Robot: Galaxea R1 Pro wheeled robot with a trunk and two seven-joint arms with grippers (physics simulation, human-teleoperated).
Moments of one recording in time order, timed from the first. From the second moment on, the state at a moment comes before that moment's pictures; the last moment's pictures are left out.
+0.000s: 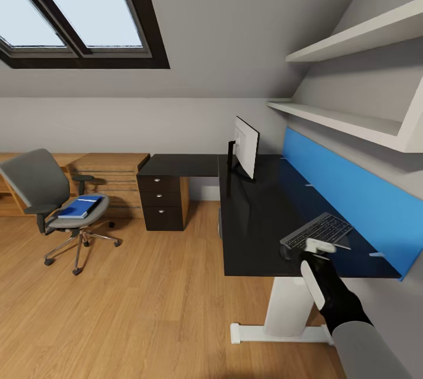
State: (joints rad) left arm -0.04 0.06 -0.39 -0.55 0.59 -0.26 0.42; right arm -0.61 -0.05 -0.09 -0.91 -0.20 0.50 -0.32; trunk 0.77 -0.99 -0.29
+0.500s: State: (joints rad) left arm -0.04 0.06 -0.39 -0.55 0.59 -0.27 0.42; right arm -0.61 -0.02 -0.05 -0.85 -0.20 0.46 -0.27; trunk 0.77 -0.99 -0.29
